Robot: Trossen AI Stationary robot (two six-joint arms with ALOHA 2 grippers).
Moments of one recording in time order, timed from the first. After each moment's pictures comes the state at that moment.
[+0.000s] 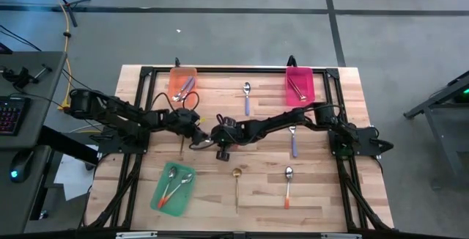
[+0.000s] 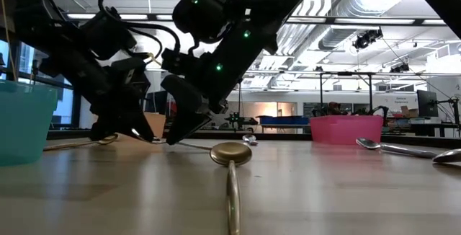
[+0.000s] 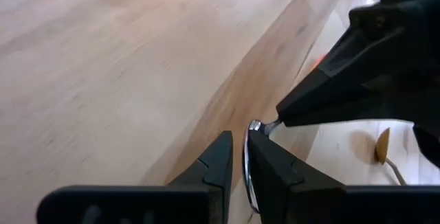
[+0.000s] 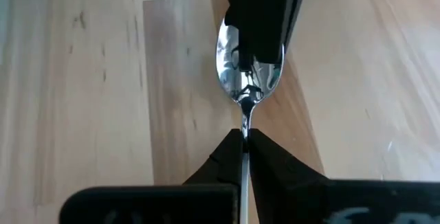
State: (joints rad) left arm 0.17 1.41 0.25 0.45 0.15 -0.79; right arm 0.06 2.24 1.55 -0.20 0.15 0.13
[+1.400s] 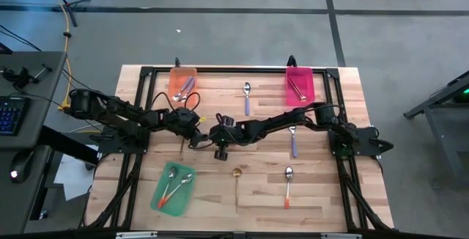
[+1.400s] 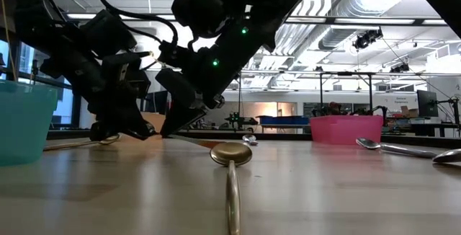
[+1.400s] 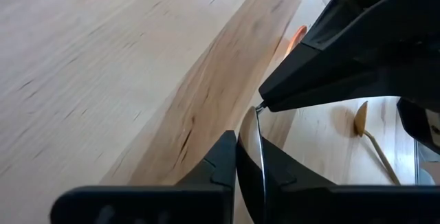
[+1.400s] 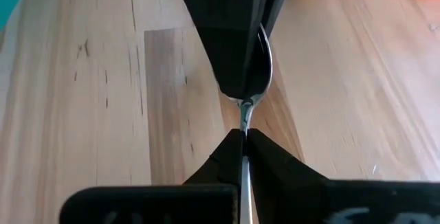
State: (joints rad) left arm 0.17 1.41 0.25 0.46 0.26 -0.75; right arm 0.06 2.24 1.56 -0.14 0.18 0.11
